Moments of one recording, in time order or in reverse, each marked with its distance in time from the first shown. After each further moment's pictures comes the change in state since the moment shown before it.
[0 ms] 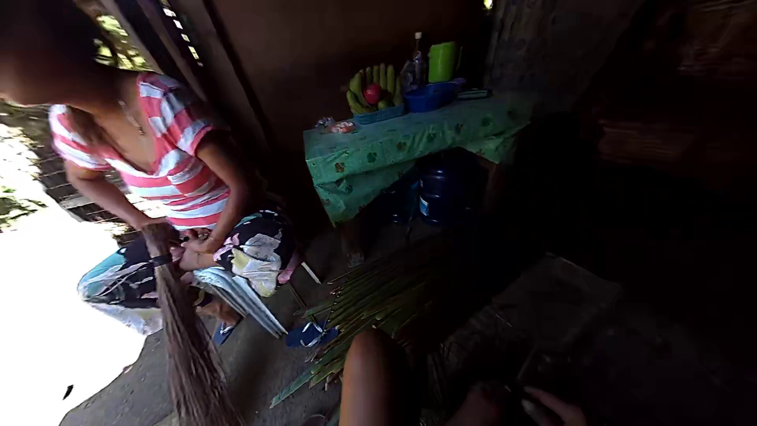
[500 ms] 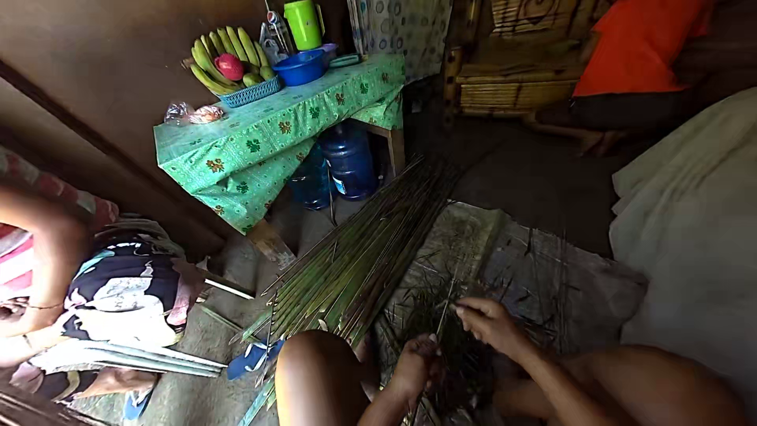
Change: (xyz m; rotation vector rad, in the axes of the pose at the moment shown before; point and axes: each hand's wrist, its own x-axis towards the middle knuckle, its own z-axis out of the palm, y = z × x) left_hand -0.008 0.002 -0.007 -0.218 -0.187 -0.099; right_hand 0.021 0.005 -0.031 0.275 0.094 0.320
